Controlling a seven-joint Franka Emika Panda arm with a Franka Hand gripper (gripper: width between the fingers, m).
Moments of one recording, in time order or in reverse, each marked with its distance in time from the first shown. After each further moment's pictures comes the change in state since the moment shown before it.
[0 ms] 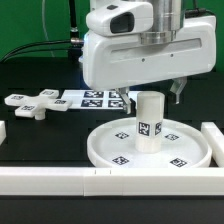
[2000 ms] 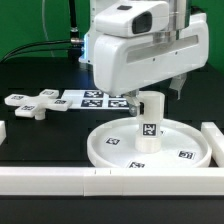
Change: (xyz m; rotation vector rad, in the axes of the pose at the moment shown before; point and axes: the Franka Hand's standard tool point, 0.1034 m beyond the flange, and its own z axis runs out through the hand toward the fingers) arm 0.003 -0.001 0.003 0.004 -0.018 -0.405
